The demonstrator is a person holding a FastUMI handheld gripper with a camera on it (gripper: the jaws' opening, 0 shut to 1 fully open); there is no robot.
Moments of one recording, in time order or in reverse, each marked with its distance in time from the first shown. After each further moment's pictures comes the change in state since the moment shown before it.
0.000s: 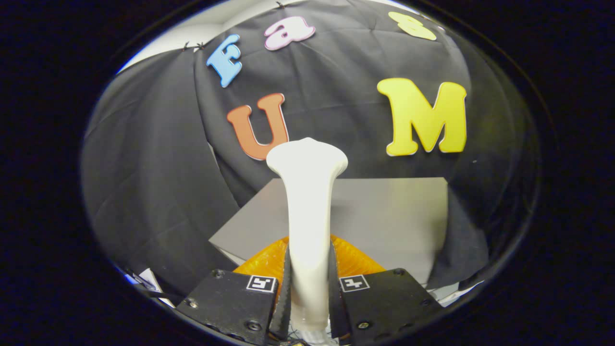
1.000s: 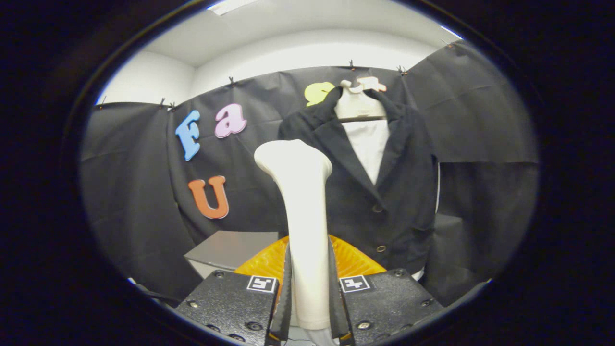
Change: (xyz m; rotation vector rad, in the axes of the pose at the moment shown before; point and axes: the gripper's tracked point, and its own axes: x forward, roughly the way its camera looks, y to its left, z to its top) arm -0.334 -0.213 0.056 0.040 -0.396 -0.345
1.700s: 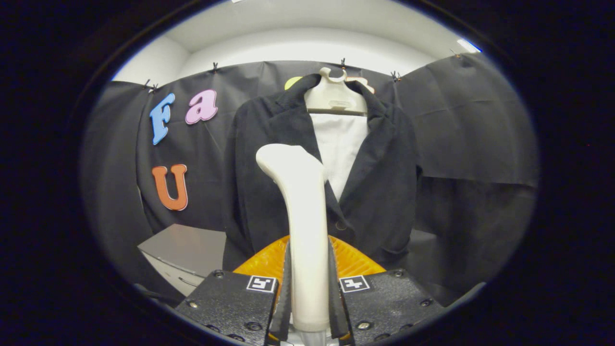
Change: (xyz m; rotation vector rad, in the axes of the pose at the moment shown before) arm 0.079 -0.046 -0.005 -0.117 0.011 -0.134
